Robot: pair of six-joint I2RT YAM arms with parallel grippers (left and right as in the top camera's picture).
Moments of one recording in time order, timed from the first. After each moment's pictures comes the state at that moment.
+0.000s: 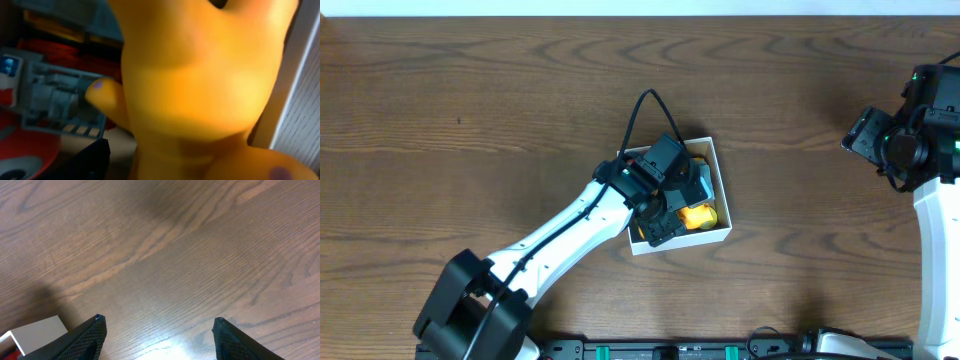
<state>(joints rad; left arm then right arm) -0.73 1.64 1.15 -0.79 0.18 0.41 -0.18 1.37 1.38 -1.04 0.08 0.38</state>
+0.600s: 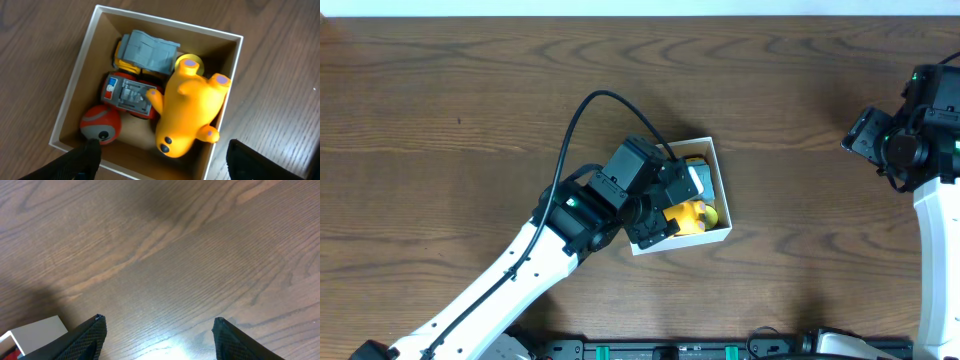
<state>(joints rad) -0.73 1.33 1.15 -0.80 0.13 0.40 -0.18 1.37 1.38 -1.04 0.08 0.38</state>
